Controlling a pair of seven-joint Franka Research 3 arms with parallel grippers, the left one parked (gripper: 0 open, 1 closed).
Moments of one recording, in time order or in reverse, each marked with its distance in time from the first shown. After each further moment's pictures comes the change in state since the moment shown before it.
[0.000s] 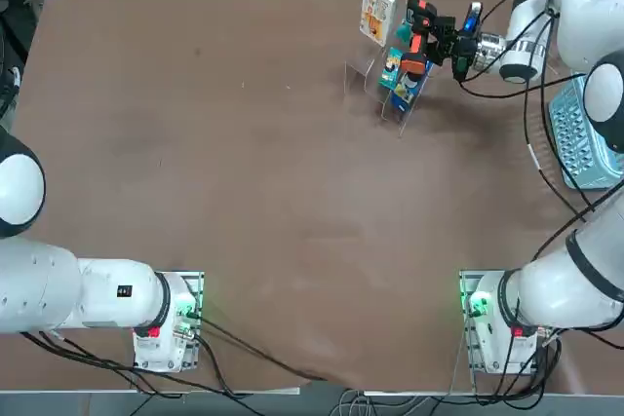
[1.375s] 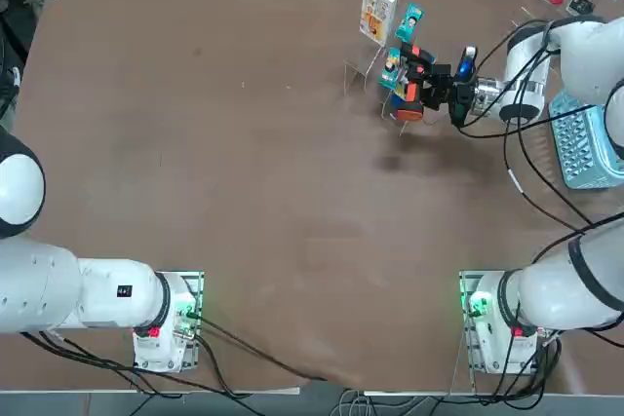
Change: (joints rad) arm 0.055 -0.171 0.003 -0.321 -0.001 -0.013 -0.115
